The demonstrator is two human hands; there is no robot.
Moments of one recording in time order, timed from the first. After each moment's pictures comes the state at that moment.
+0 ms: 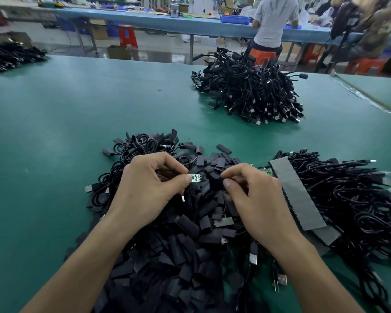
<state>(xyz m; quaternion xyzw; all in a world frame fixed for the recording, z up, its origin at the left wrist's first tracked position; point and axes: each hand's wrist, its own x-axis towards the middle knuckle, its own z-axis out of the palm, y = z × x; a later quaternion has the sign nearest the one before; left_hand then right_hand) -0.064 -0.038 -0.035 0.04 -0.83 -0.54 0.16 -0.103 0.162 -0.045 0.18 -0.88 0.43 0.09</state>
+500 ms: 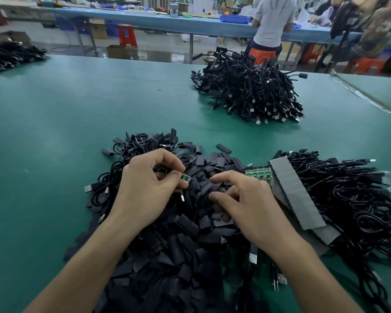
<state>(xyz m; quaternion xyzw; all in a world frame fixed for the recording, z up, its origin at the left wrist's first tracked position) -0.066 -0.033 -0.038 0.05 -0.80 -0.57 0.18 -0.099 0.163 -0.048 0.21 -0.88 0.42 -0.02</state>
